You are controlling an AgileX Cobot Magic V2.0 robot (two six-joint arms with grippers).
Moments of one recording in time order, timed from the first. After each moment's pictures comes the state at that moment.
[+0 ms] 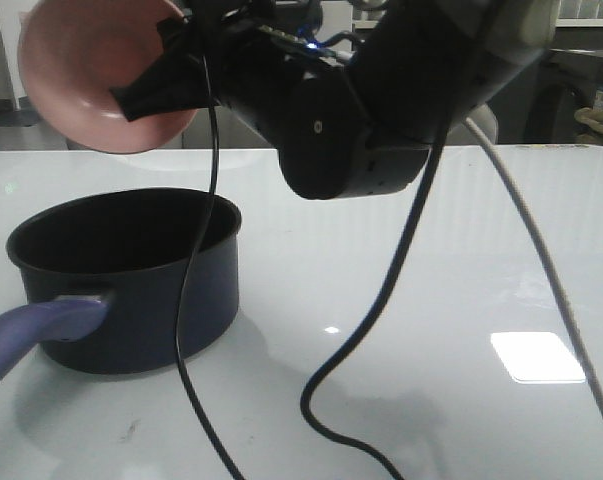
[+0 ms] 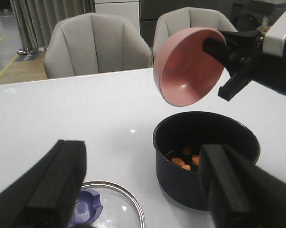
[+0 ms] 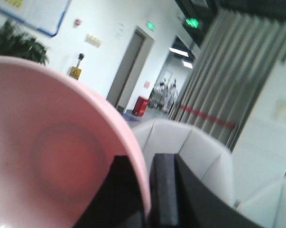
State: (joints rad) left arm -0.28 0.04 -0.35 0.11 0.52 -0.10; right arm 0.74 2.08 -1.21 0.23 -1.11 -0.43
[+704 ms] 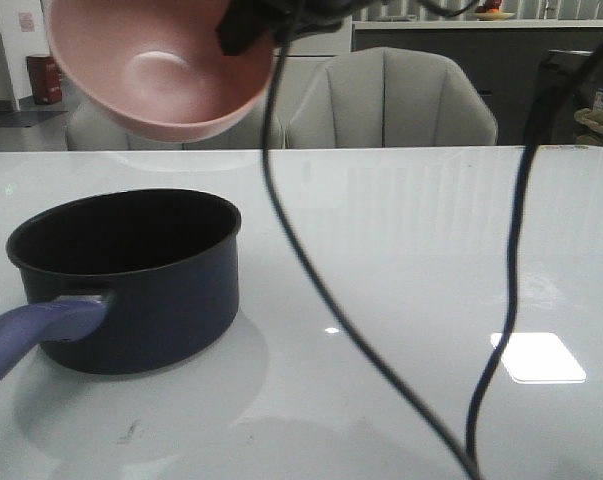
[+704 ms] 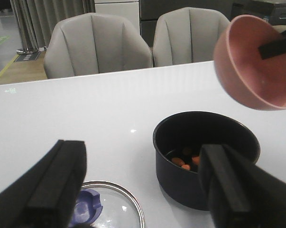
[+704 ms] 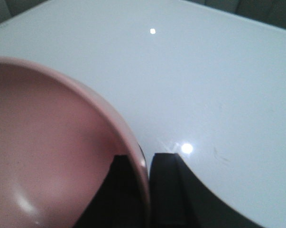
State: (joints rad) left arm -0.28 0.04 -0.35 0.11 0.52 -0.10; right arm 0.61 1.60 -1.21 0.33 0.17 -0.26
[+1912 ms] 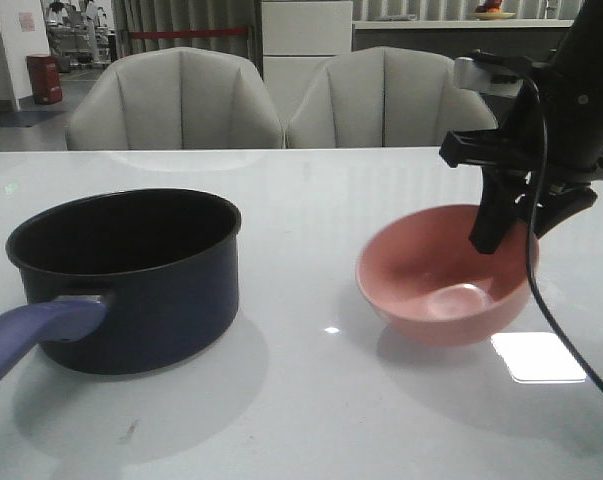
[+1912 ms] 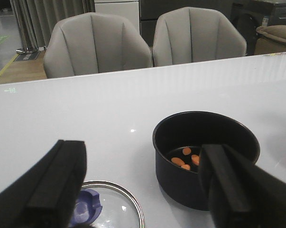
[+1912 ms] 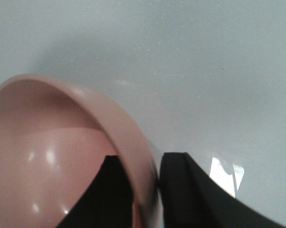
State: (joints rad) left arm -0.28 0.04 -0.35 0.11 0.52 -0.10; right arm 0.16 1.80 -1.21 0.31 0.75 -0.17
